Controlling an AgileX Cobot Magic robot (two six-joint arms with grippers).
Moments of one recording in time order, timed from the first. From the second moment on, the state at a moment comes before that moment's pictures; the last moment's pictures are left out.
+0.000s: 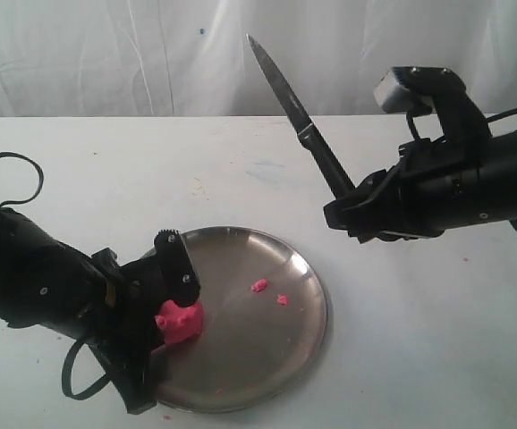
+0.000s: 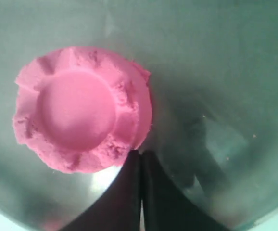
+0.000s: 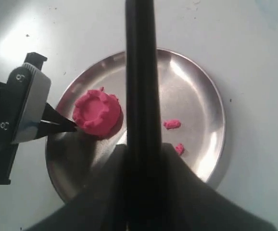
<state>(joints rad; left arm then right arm) -0.58 1.63 -0.71 0.02 0.29 0.50 0.26 1.33 -0.82 1.02 0.66 -1.05</state>
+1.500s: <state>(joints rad) -0.39 1.41 -0.74 0.01 0.17 0.06 0.58 1.76 -1.00 0.57 0.81 -0.78</state>
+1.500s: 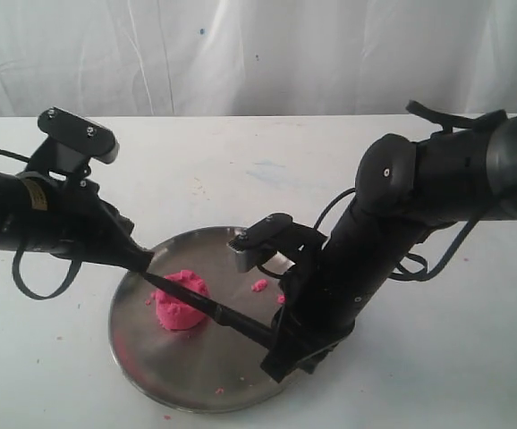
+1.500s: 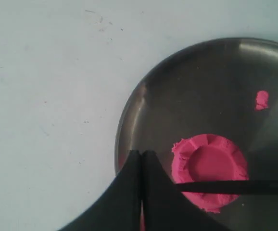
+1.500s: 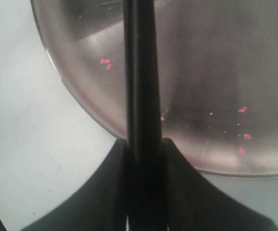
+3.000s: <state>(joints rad) -0.44 1.56 -0.74 0.02 0.07 0.00 0.62 1.76 -1.01 0.45 0.72 -0.71</state>
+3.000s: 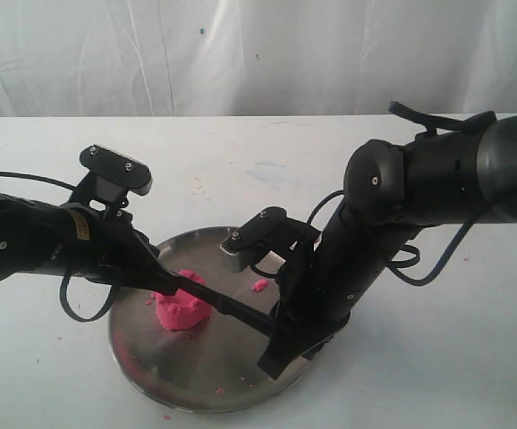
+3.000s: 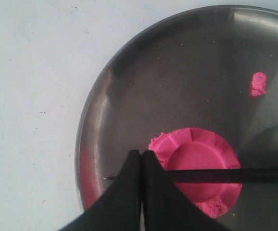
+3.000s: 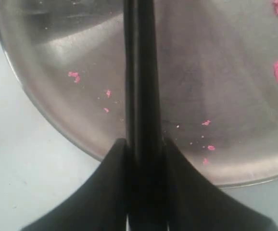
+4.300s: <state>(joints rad) -0.44 1.66 -0.74 0.02 0.02 0.00 0.62 1.79 -1.01 0.42 0.67 -0.70</state>
